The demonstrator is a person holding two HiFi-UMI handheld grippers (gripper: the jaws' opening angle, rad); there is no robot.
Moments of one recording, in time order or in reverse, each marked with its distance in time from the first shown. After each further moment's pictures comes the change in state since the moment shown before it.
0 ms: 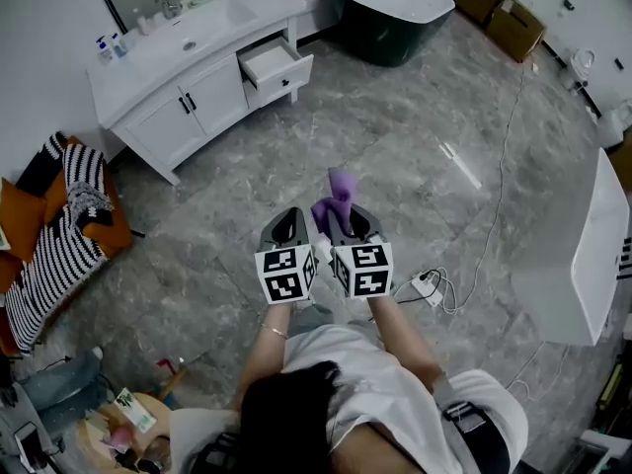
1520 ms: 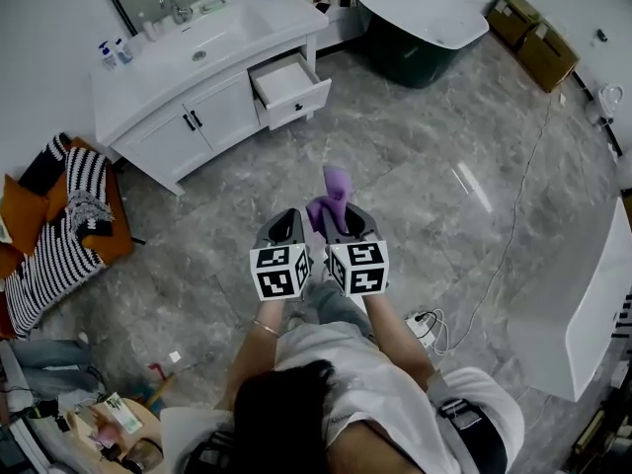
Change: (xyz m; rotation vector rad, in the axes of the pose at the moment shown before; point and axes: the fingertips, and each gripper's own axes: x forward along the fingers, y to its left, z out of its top) left arm 0.155 0.032 0.073 -0.045 0.040 0.061; right arm 0.157 -0.070 0.075 -0.009 0.019 0.132
